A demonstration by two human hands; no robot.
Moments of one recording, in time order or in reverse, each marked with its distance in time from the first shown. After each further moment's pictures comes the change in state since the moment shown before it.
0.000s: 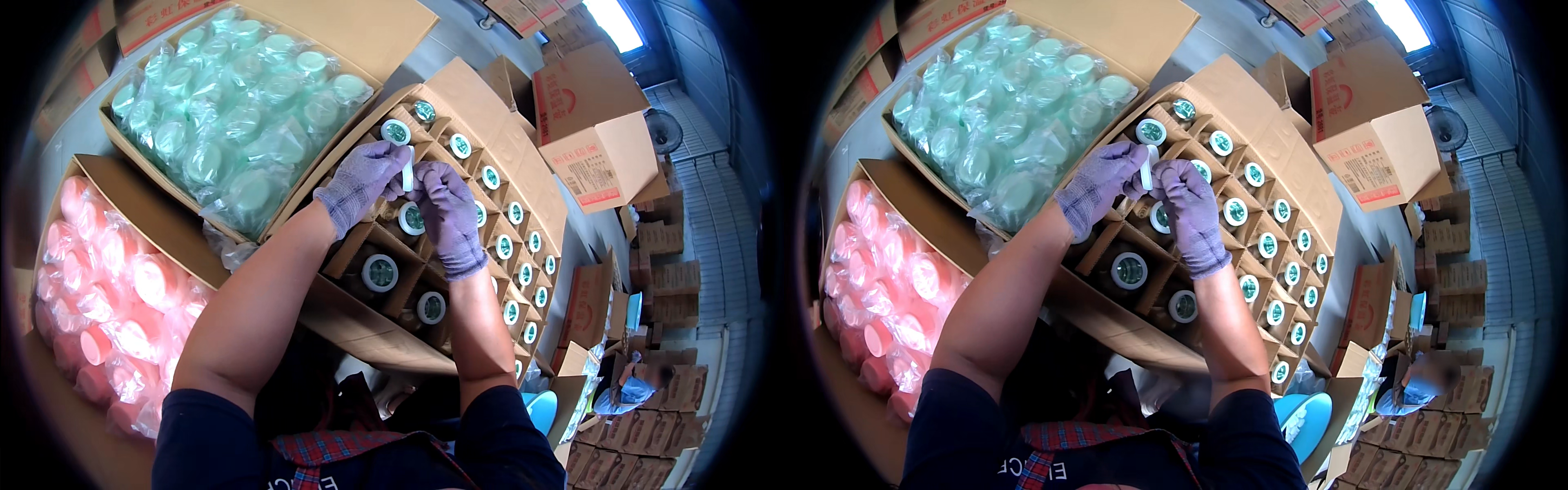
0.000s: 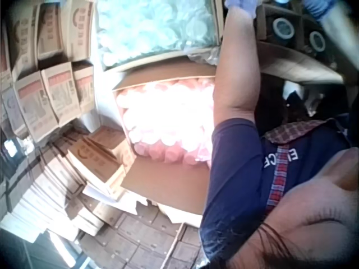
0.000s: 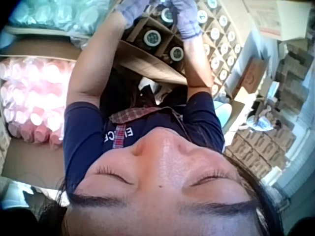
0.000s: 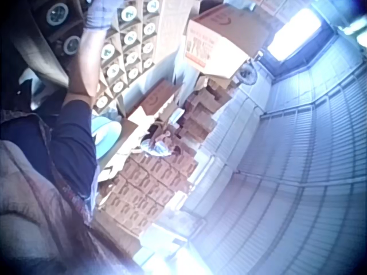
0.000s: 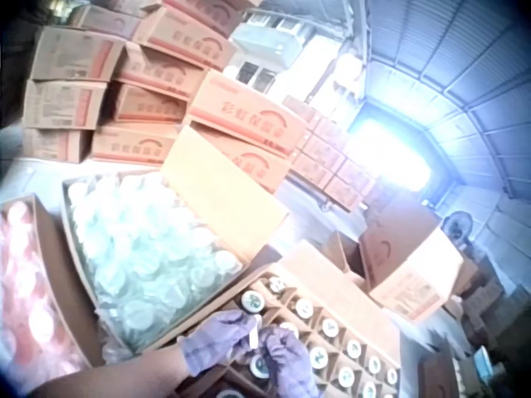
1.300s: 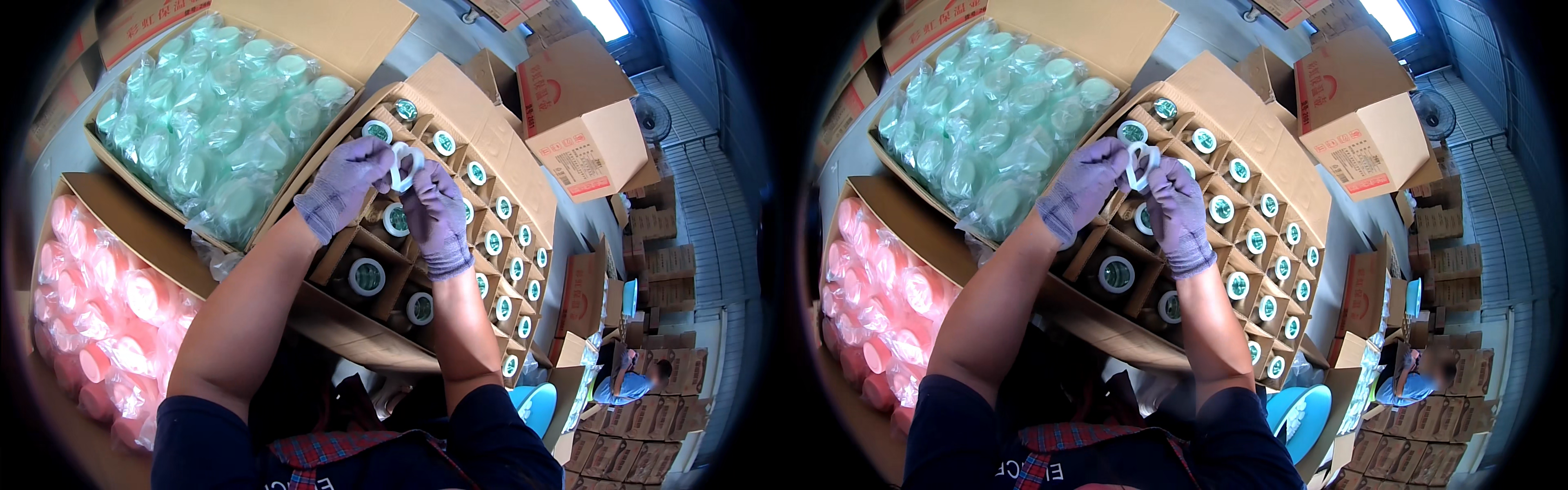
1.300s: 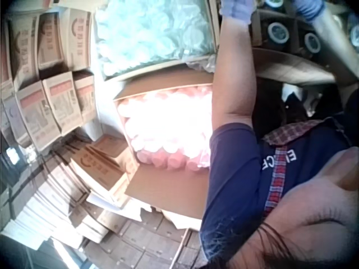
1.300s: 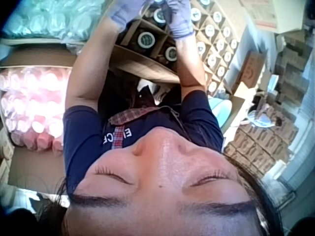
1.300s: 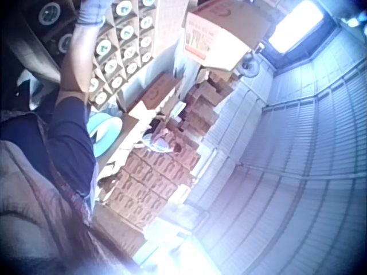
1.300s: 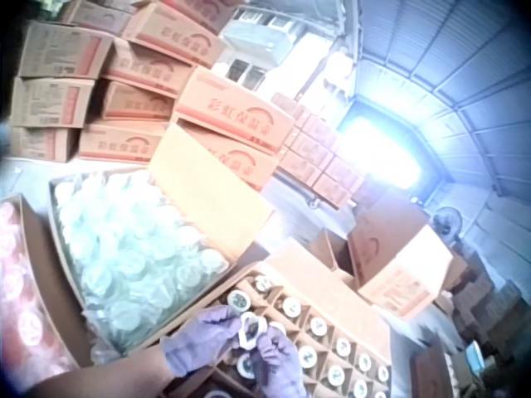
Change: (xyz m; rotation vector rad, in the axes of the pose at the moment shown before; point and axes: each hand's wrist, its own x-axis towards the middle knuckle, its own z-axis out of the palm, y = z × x) left_hand 0.008 -0.003 0.003 0.013 -0.059 0.118; right_hand -0.003 -0.016 0.012 0.254 0.051 -0.084
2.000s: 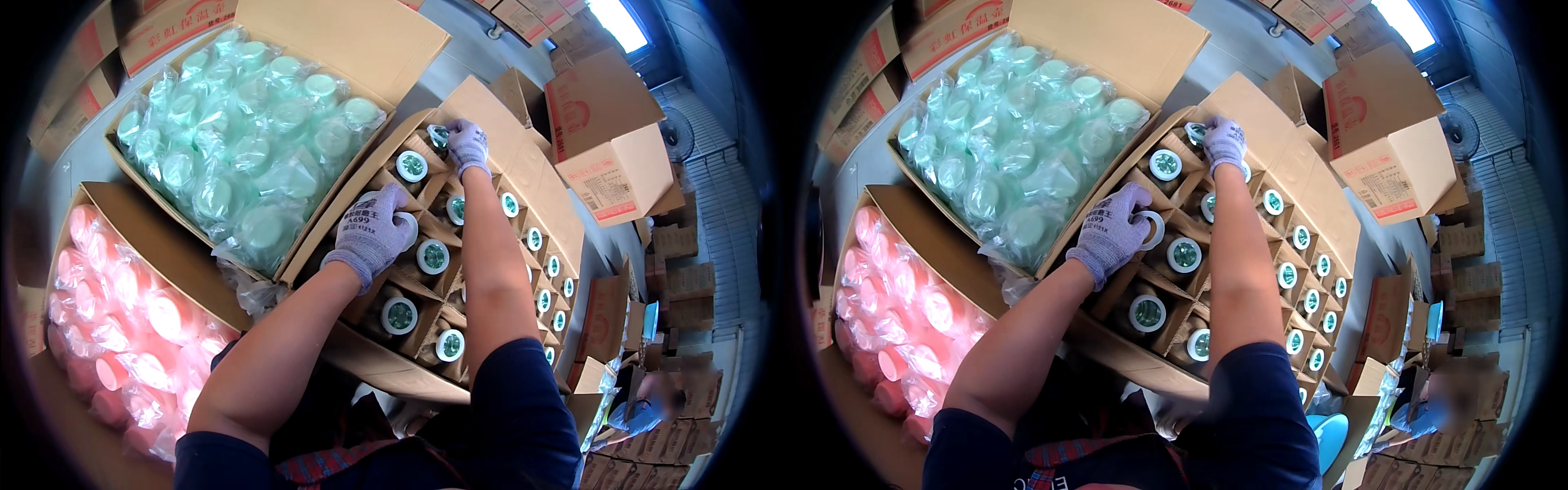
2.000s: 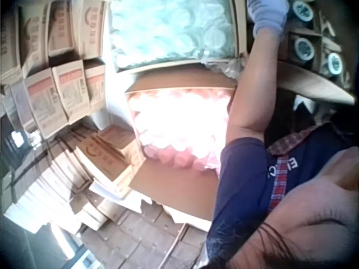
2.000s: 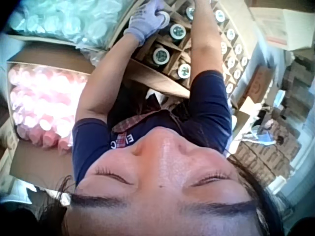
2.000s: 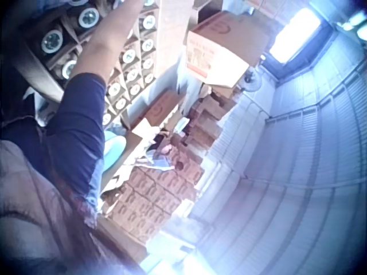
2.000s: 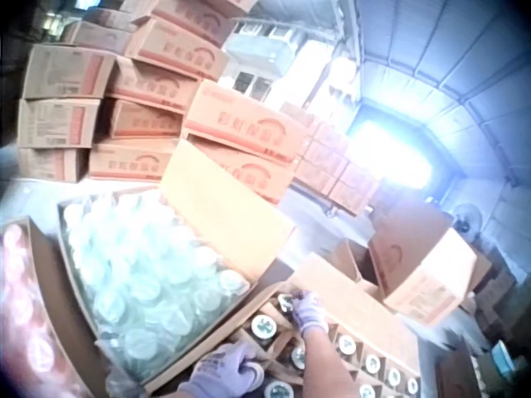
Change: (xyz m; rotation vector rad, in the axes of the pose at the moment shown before) left_hand -0.011 -0.007 -0.013 0.976 0.230 0.000; right_hand 0.239 0.043 -0.107 -1.598 0.271 -0.080
